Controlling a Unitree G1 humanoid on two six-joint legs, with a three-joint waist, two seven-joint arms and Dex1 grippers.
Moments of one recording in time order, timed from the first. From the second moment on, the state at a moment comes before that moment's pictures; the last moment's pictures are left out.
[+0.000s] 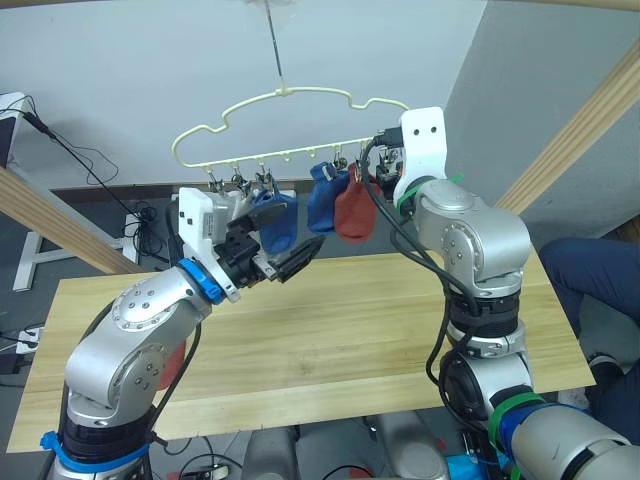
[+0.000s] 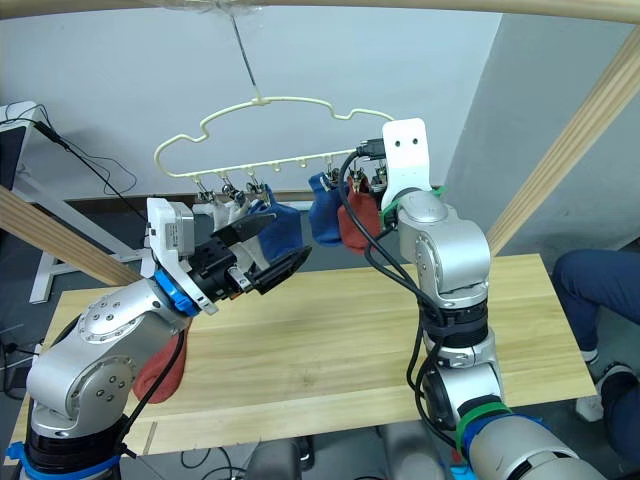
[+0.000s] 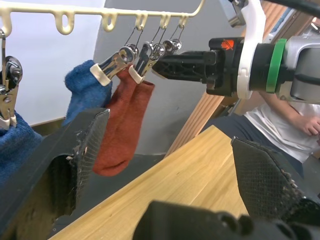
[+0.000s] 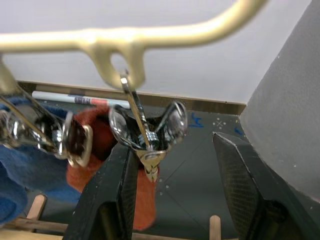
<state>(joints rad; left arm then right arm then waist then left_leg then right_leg) -0.25 0.56 0.14 -0.61 -0.68 0.66 -0.47 -0.94 0.01 -0.02 -0.22 0.06 1.25 -0.11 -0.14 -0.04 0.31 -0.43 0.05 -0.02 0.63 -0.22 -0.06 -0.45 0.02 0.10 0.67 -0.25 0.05</state>
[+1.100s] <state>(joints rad) -0.24 0.54 0.14 -0.61 -0.66 0.66 -0.47 -1.00 0.10 -0.06 -0.18 0.06 1.30 -0.15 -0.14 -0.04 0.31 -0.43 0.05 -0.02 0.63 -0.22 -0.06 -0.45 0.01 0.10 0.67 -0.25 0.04</state>
